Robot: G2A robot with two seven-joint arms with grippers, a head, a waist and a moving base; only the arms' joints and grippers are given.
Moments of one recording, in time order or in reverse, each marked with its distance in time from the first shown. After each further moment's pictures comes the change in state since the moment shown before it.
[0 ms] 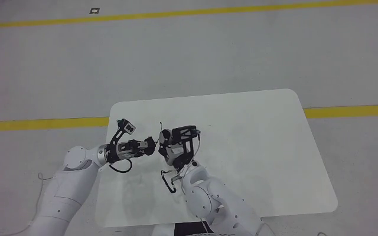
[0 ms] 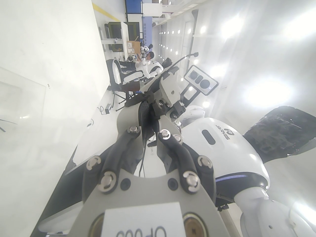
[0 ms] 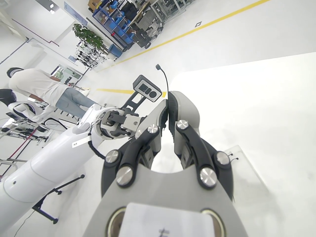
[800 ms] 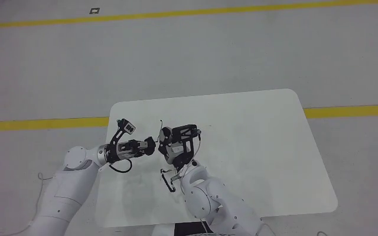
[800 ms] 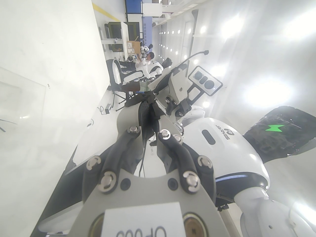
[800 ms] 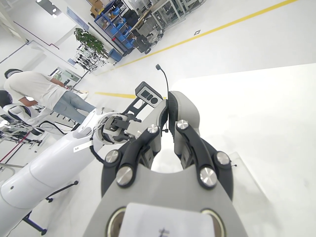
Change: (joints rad) left arm 0.000 0.000 0.000 0.000 0.000 0.000 0.000; right arm 0.008 0.001 -0.012 -0.007 -0.027 0.017 -0.032
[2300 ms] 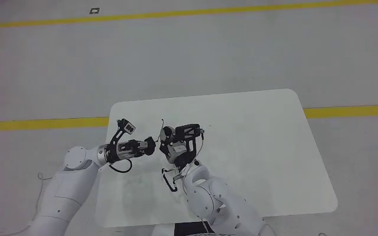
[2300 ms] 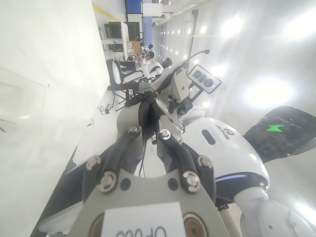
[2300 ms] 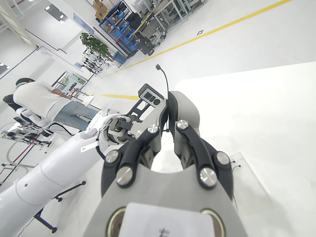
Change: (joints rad) left arm 0.000 0.000 0.000 0.000 0.000 0.000 0.000; right arm -0.013 0.003 0.020 -0.016 0.038 -0.028 -0.011
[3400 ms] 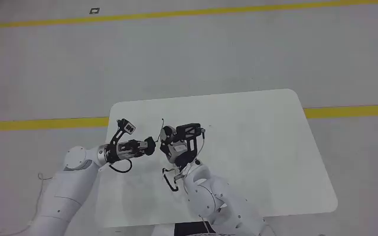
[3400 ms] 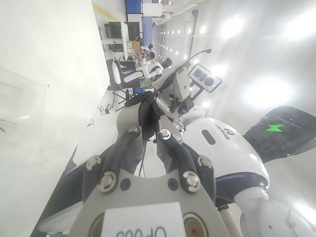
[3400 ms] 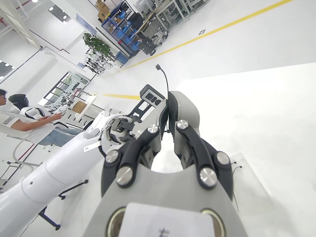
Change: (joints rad) left arm 0.000 0.000 0.000 0.000 0.000 0.000 0.000; right arm -0.012 -0.006 0.019 -0.008 -0.003 -0.025 0.017
